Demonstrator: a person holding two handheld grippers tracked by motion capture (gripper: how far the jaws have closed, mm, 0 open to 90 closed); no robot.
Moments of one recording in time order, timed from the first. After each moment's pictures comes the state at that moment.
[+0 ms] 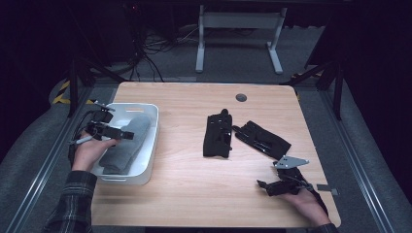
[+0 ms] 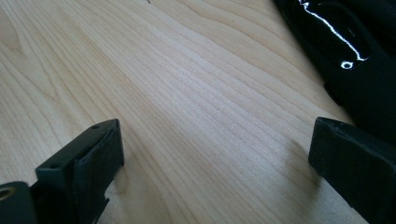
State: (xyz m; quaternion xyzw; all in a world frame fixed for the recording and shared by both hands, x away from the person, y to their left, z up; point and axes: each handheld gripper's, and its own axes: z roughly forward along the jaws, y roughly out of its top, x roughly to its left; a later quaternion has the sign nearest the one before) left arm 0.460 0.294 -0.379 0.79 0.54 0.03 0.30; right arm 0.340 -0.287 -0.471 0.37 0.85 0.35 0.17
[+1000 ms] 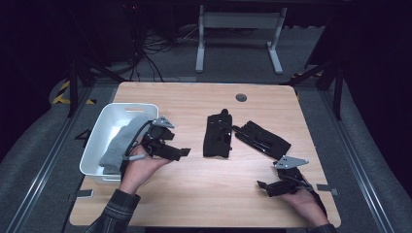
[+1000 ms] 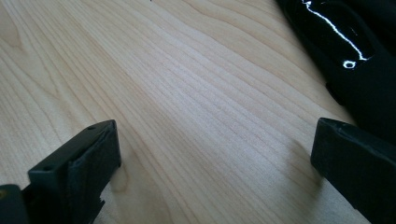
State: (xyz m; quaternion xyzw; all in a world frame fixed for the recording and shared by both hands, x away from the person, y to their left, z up) left arm 0.398 0.126 -0.367 0.86 0.34 0.04 0.38; right arm 0.340 -0.287 -0.472 0.36 0.85 0.35 0.17
